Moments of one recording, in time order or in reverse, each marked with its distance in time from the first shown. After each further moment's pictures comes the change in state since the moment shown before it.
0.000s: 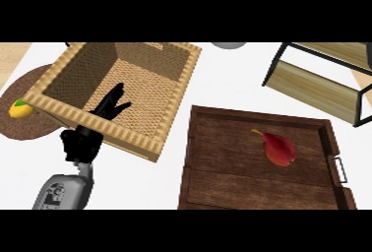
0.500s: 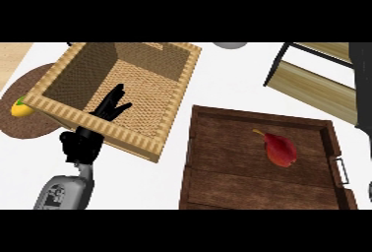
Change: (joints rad) left arm 0.008 -0.002 -0.005 -0.003 0.011 0.008 -0.008; right arm -0.029 0.081 0.051 -0.141 0.063 0.099 0.067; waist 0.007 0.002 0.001
